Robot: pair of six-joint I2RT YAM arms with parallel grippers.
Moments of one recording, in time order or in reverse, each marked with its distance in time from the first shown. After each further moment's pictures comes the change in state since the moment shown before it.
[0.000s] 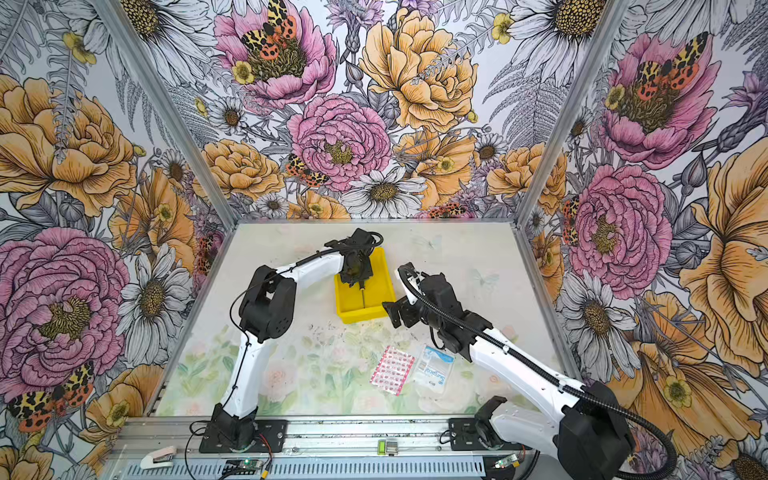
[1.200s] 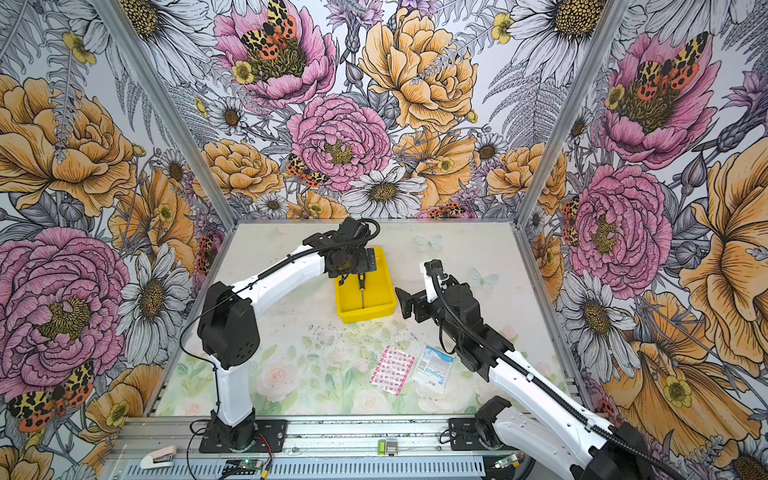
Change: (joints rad) left arm -0.078 -0.425 -0.192 -0.082 -0.093 0.054; right arm -0.034 -0.241 -0.120 0.158 0.144 0.105
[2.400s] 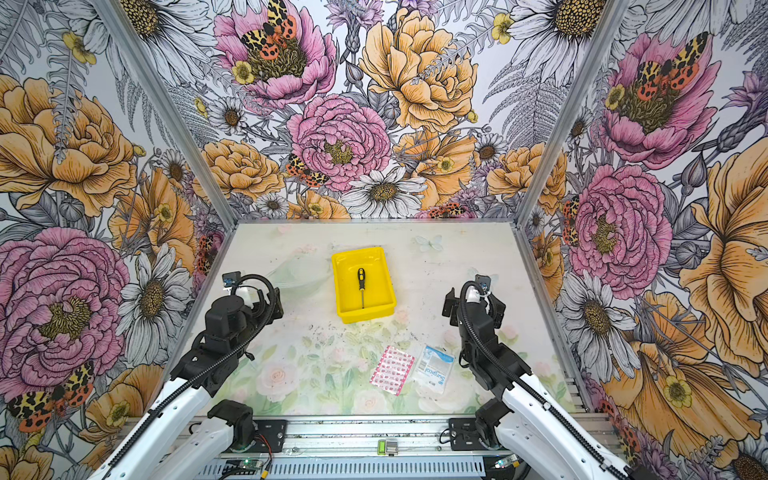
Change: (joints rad) left arm 0.386 -1.226 -1.176 0.560 -0.119 0.414; right arm -0.097 -0.172 -0.140 -0.207 0.592 0.107
